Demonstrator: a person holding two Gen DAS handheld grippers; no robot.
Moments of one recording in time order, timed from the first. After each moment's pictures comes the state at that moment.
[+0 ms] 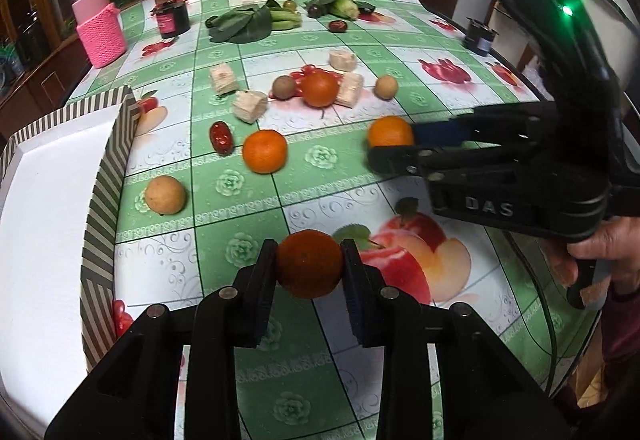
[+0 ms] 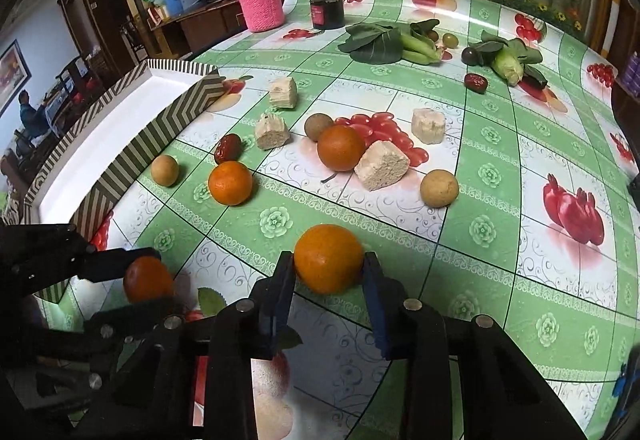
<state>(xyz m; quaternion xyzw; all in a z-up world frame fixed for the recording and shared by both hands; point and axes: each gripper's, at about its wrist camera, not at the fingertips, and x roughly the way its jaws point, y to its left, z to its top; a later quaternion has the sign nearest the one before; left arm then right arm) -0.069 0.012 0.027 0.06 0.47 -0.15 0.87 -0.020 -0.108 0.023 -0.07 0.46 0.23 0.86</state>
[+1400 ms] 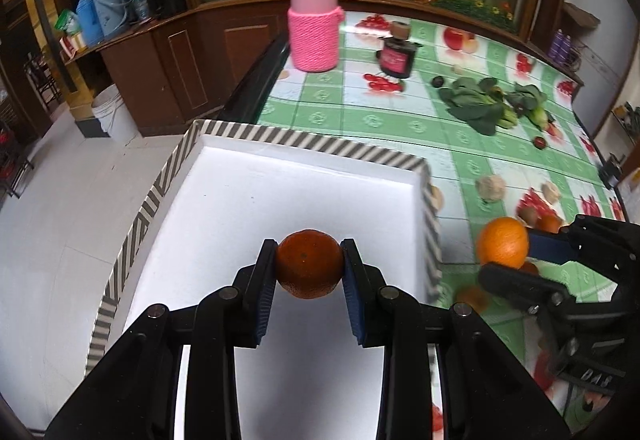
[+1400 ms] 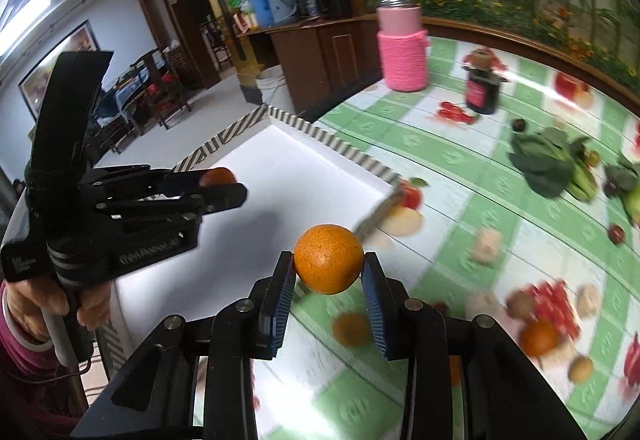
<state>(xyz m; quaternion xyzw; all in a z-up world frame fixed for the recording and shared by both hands) 0.004 0.204 0.070 -0.02 0.45 0.06 0.89 0.012 0.063 0.076 -0.08 0.42 0.37 0.83</state>
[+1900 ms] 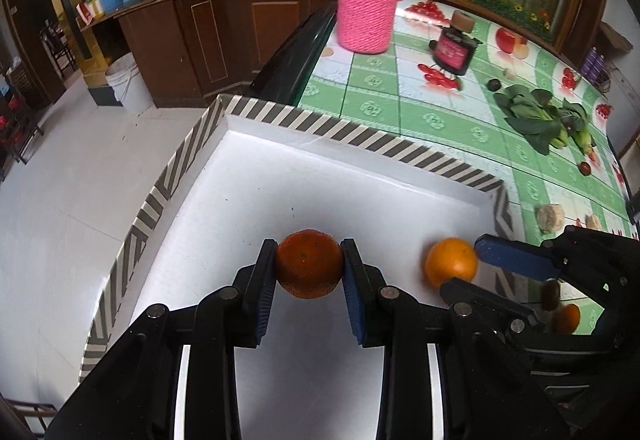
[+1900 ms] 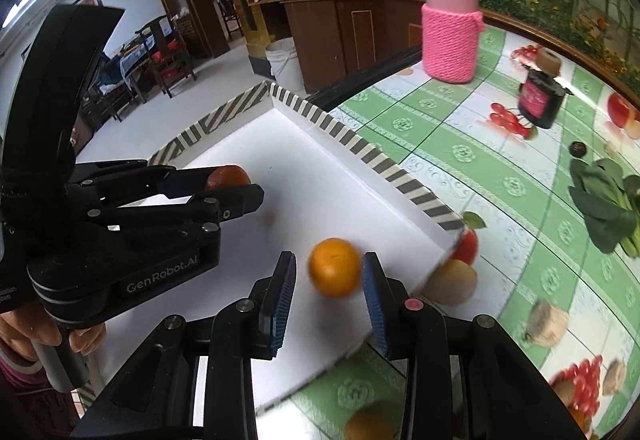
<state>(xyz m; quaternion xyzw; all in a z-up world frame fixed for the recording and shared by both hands) 0.042 0.244 0.037 -0.06 0.48 0.09 0.87 0.055 0.131 0.040 -0.13 0.44 0.39 0.80</state>
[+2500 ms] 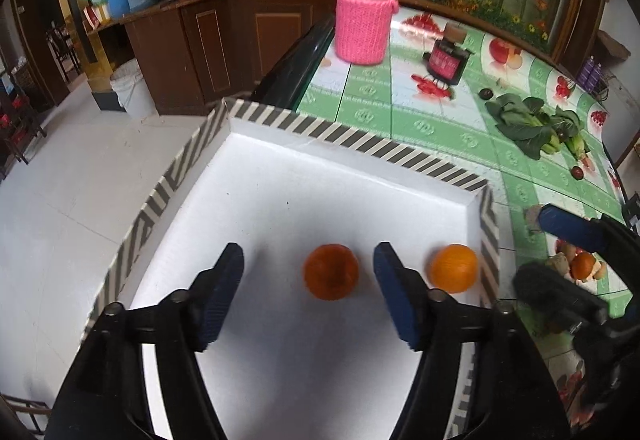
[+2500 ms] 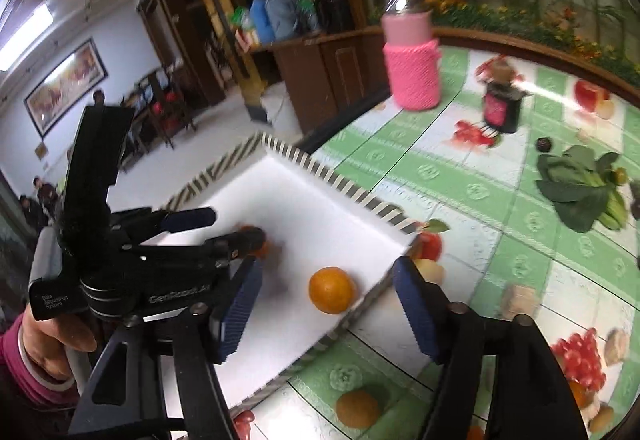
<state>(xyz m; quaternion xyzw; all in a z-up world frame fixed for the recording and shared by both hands) 0.020 0.233 0.050 -0.06 0.45 0.10 0.89 0.043 0.077 0.068 -0.04 0.39 0.38 0.84</state>
